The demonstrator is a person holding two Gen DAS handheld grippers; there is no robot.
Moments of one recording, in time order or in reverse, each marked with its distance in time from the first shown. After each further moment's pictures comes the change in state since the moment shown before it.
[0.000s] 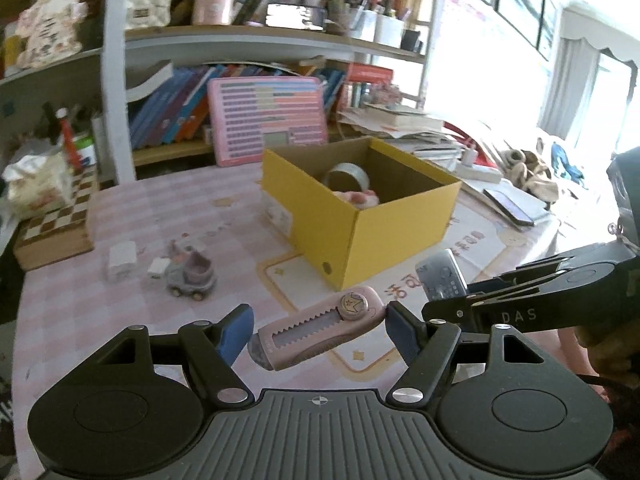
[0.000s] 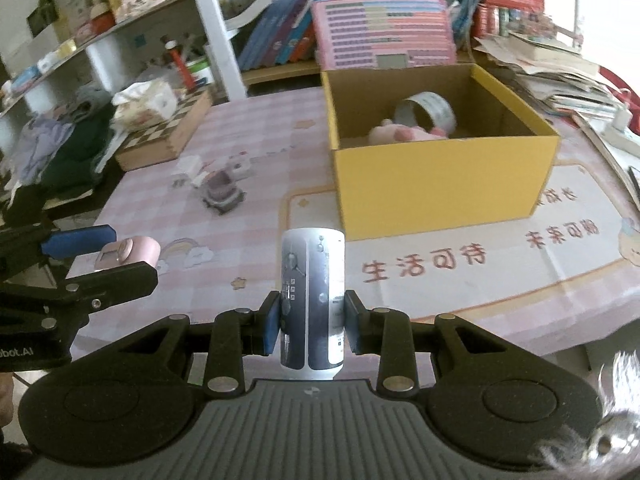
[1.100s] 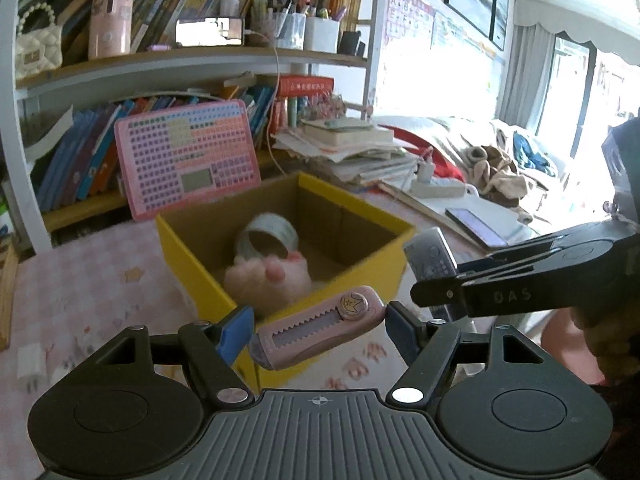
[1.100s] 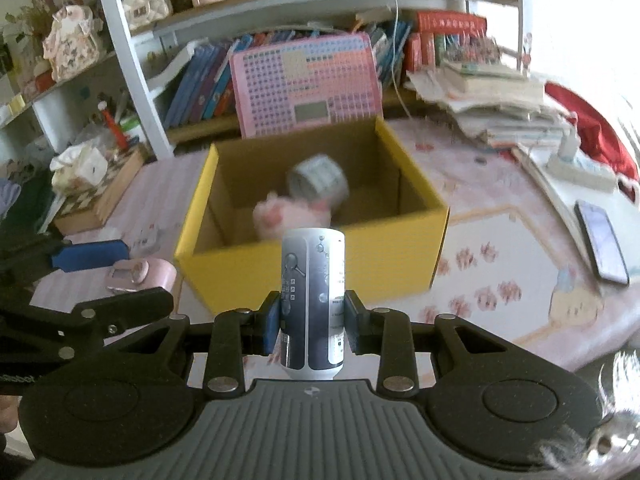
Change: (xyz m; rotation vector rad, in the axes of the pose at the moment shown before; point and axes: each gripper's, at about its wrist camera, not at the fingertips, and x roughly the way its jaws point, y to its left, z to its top) left arm 0.099 -0.067 0.081 0.102 -0.046 -0.092; right arm -0.009 -0.112 0.070 0.025 -0.115 -0.079
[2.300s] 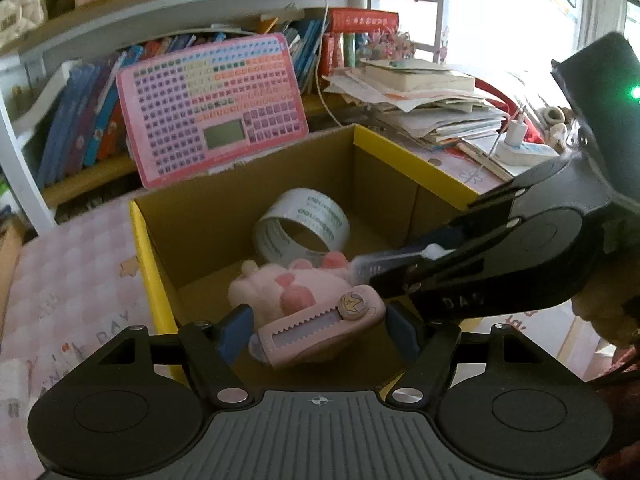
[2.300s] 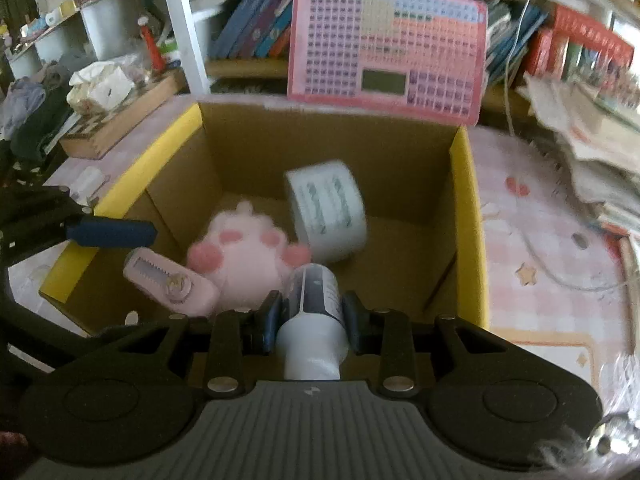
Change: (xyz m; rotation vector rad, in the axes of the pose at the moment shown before) left arm 0.139 0.001 0.032 -0.061 0.203 0.202; right arm 0.167 -0.051 0.072 -0.313 0.205 0.220
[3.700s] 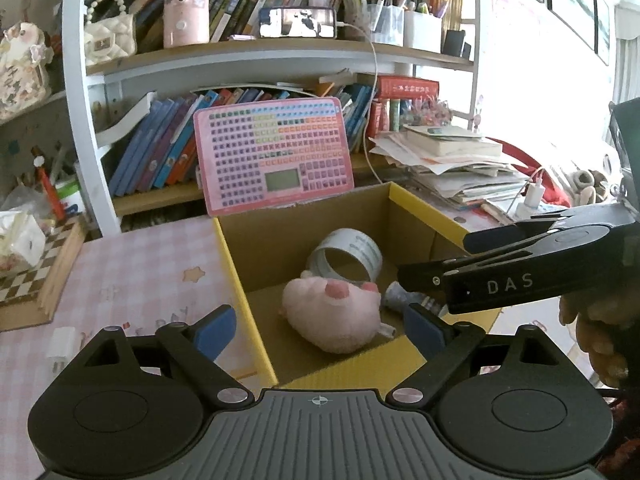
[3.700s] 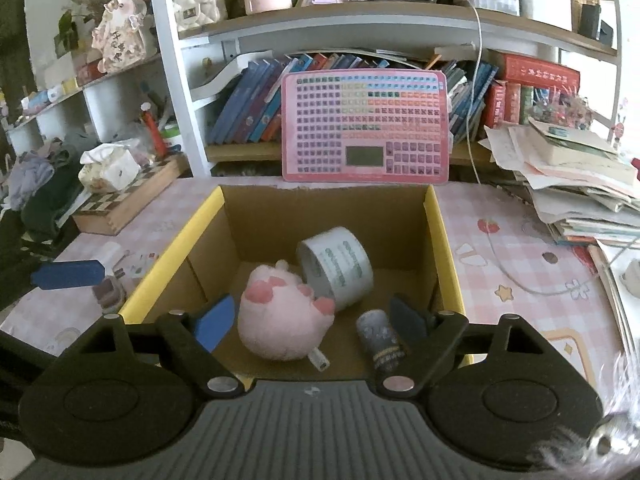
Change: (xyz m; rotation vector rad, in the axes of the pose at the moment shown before) left arm -0.077 0.001 -0.036 -0.096 -0.202 0.116; right arm -0.069 0.032 -0.025 0.089 -0.270 -0.053
